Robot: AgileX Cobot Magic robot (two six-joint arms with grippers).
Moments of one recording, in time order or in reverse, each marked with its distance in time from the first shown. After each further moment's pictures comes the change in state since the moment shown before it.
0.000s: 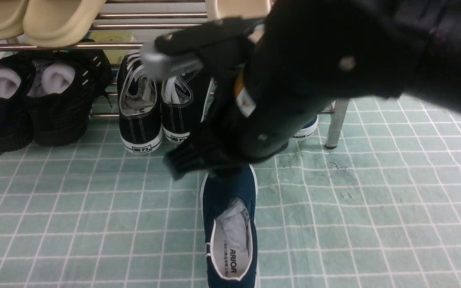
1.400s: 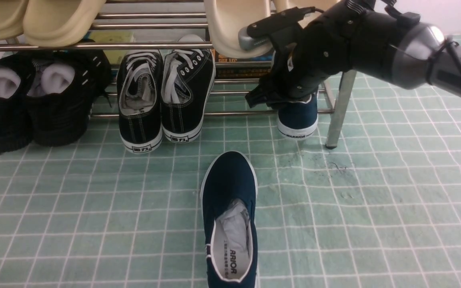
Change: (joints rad) right arm -0.432 0.350 -0.020 -0.076 -0.474 -0.231; left arm 0.000 0.000 0.000 0.000 0.000 0.000
